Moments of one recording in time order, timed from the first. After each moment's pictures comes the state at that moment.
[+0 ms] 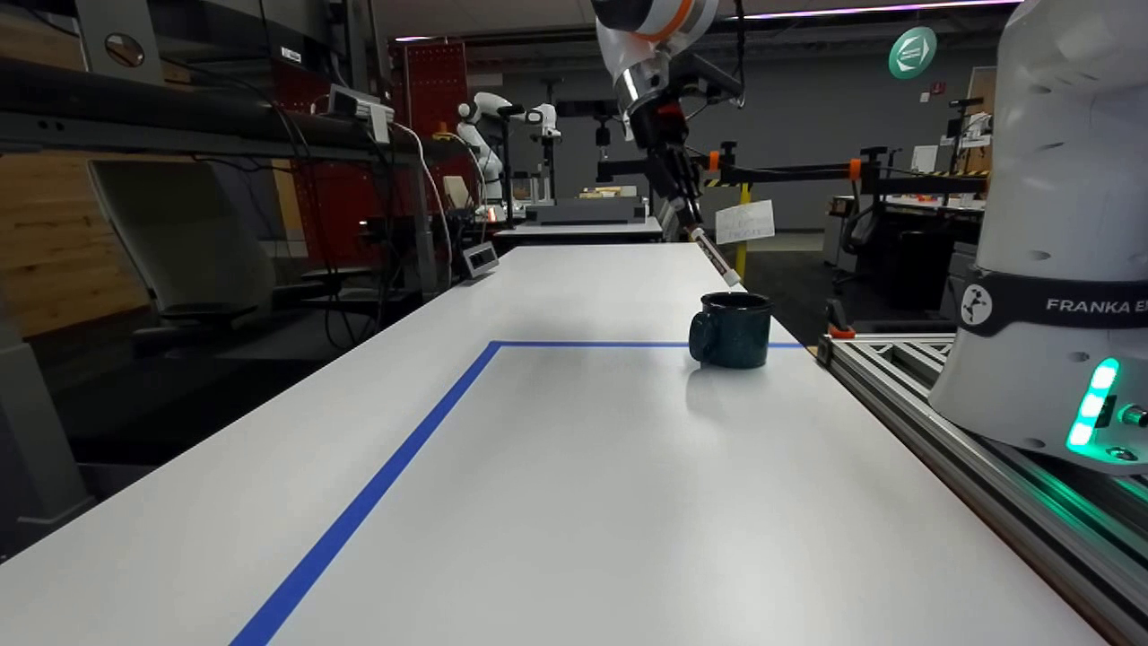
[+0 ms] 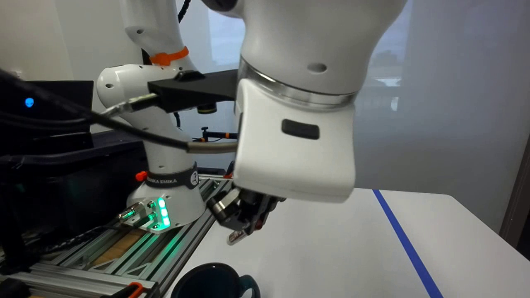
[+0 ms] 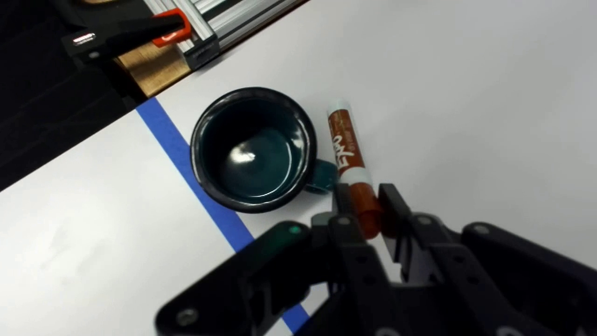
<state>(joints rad) -0.38 -0.05 -0.37 -2.34 0.05 1.83 -0.17</state>
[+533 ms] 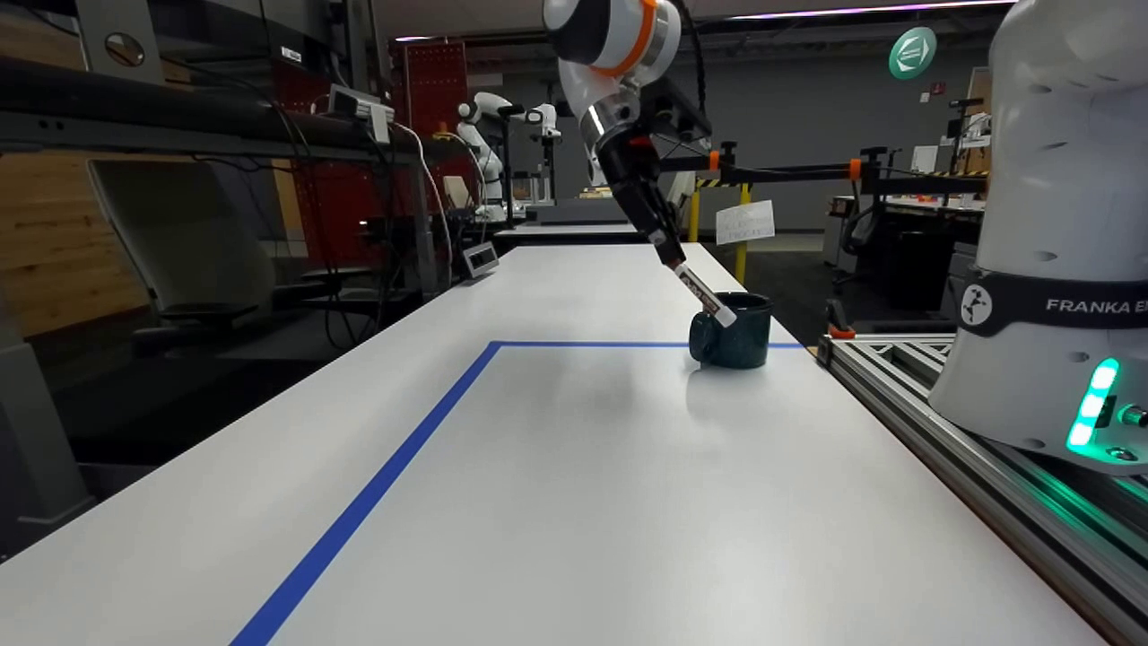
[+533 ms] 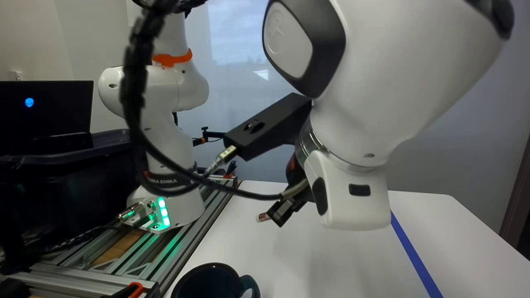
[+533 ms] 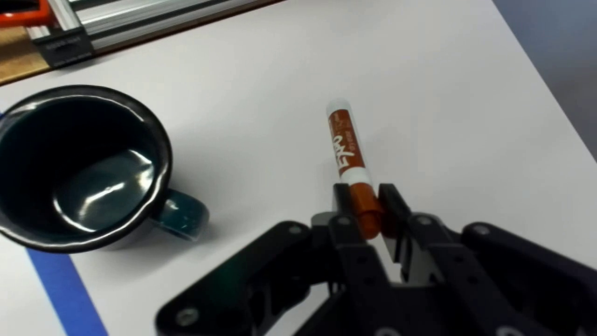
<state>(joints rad) -0.31 0.10 -0.29 -2.33 0.24 1.78 -0.29</state>
